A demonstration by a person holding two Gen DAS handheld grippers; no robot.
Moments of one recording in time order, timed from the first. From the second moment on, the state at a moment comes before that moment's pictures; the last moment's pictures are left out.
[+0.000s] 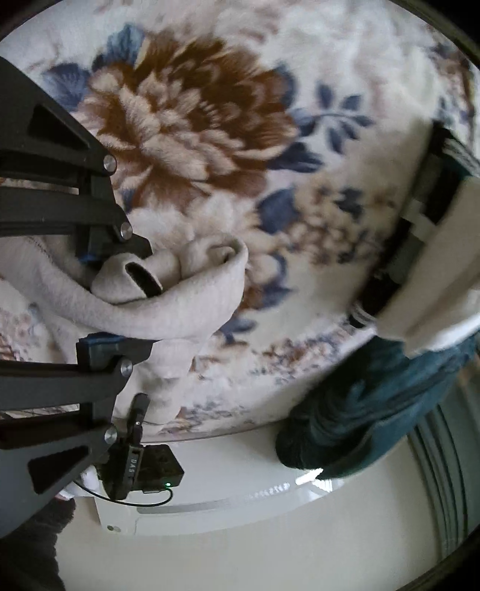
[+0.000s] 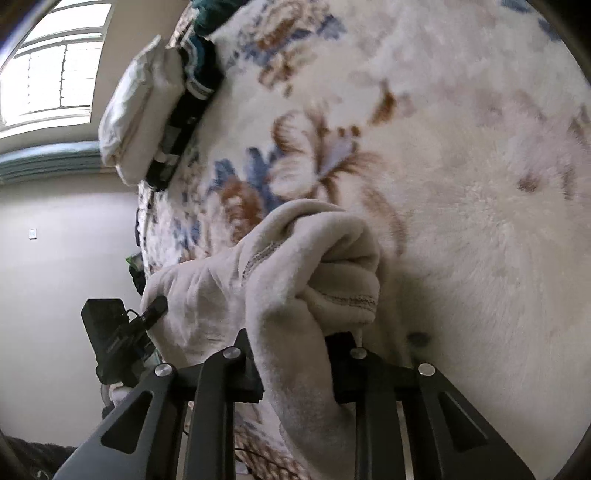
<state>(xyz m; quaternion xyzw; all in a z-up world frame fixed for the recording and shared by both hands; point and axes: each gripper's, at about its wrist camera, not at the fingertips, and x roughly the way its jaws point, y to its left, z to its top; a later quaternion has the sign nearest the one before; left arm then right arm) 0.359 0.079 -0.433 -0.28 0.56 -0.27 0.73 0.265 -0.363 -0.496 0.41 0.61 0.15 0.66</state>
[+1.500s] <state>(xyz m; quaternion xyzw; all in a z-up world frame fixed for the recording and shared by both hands) 0.760 0.161 -0.293 -0.10 0.49 -0.11 0.86 0.751 -0.215 -0.321 0.18 0.56 0.01 0.81</state>
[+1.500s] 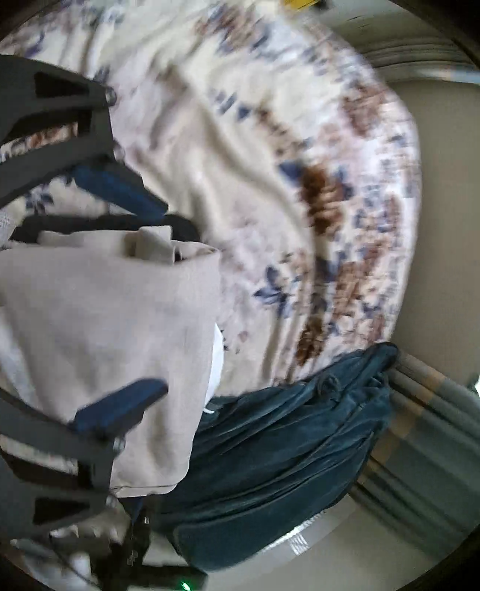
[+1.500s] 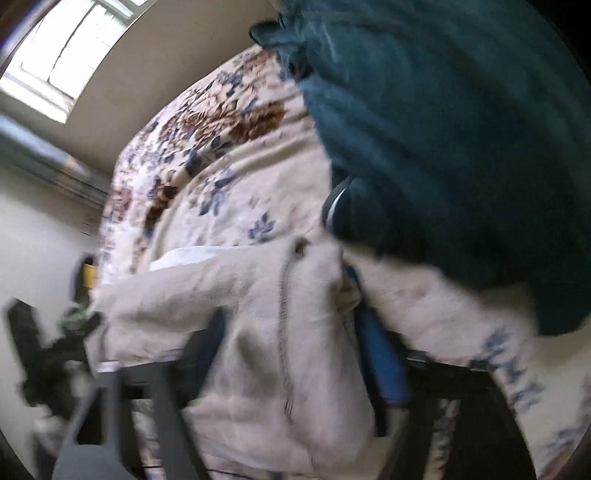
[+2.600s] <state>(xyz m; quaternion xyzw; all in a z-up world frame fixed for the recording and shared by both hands) 0.449 0.103 -0.052 0.01 0.42 -0.01 0.91 0.383 -0.159 0.008 0.00 0.42 -0.08 0.90</state>
